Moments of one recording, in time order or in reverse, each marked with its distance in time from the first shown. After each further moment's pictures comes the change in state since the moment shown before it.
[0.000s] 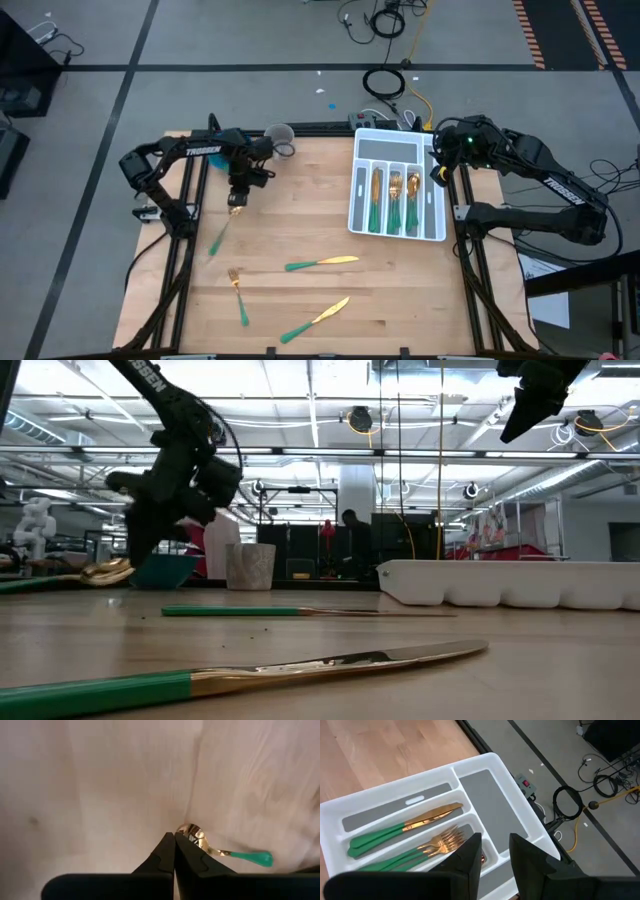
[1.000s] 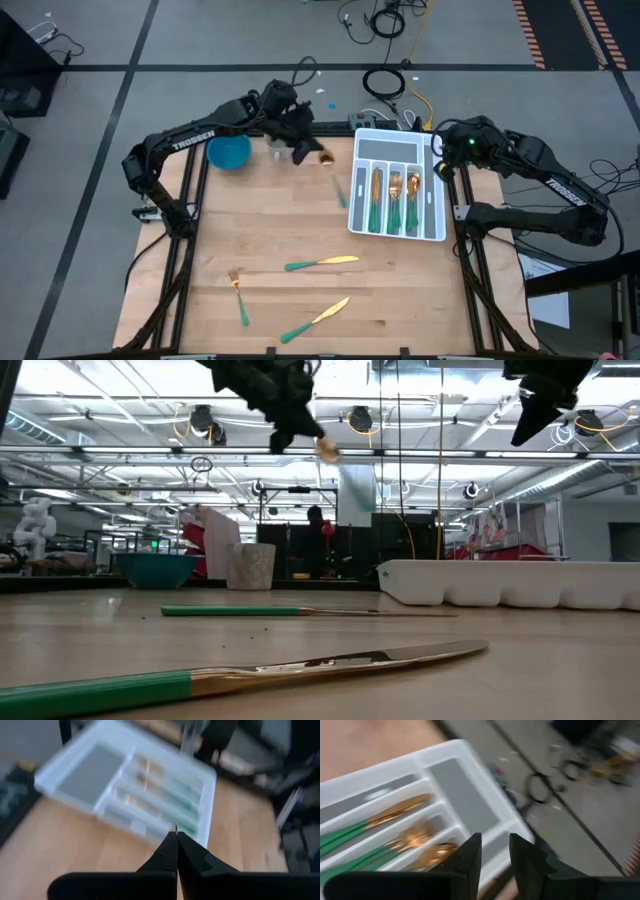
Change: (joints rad) left arm -0.116 0.003 0.567 0.560 0.314 -0.700; right arm -0.001 -0.013 0.000 -0.053 0.162 0.047
